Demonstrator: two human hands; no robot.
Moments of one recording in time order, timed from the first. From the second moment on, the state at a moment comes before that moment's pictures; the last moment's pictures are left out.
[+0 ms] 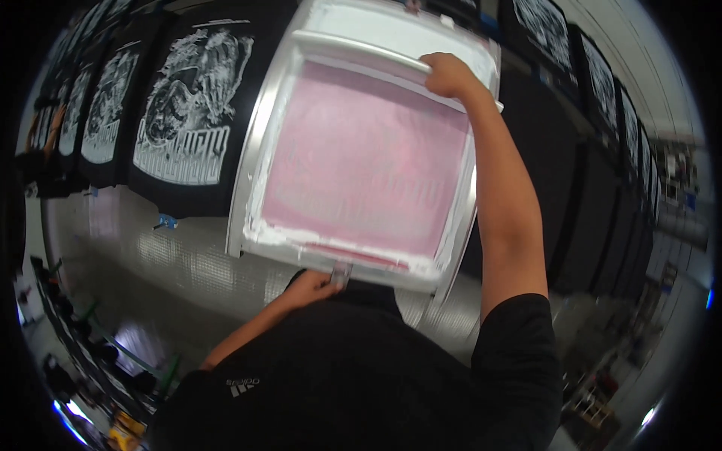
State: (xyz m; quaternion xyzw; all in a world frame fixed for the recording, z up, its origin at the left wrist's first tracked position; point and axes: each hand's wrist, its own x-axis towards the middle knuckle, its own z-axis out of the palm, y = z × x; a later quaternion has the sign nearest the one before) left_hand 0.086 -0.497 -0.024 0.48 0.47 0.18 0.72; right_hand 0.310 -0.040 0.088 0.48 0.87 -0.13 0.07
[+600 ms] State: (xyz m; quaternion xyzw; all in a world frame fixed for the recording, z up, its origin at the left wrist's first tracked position) left_hand 0.101 -0.500 -0.013 0.60 0.61 0.03 0.51; right_hand 0.299 -0.447 0.117 0.50 0.85 -0.18 -0.01
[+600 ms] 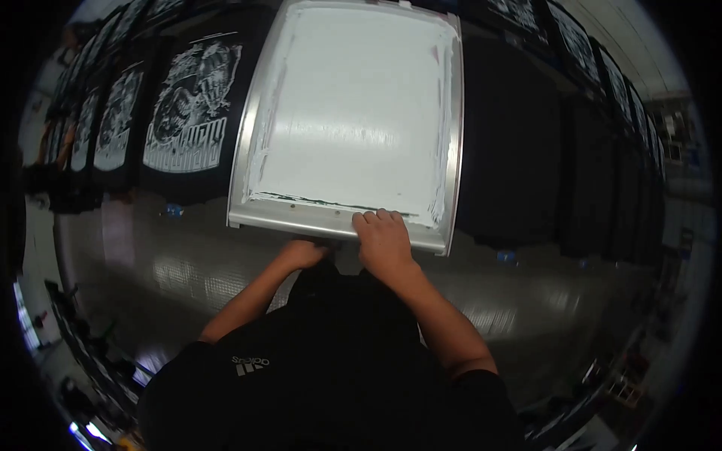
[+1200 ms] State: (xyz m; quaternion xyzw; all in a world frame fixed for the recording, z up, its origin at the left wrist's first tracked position) left_hand -0.054 -0.400 -0.038 0.34 0.74 0.42 0.40; right_hand 0.474 -0.380 0.055 0.56 0.42 -0.60 -0.37
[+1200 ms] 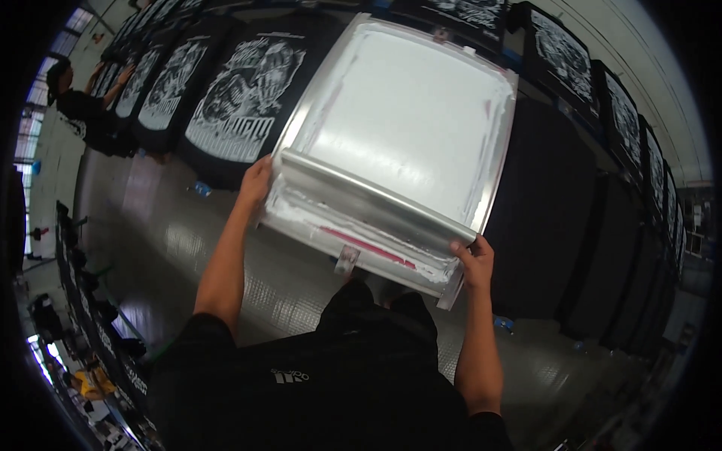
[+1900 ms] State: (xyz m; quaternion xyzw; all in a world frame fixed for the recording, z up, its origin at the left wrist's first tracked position) left_hand 0.400 -0.433 0.028 0.34 0.65 0.49 0.47; right_hand 0.913 -0.423 0.147 0.58 0.45 -0.54 -0.41
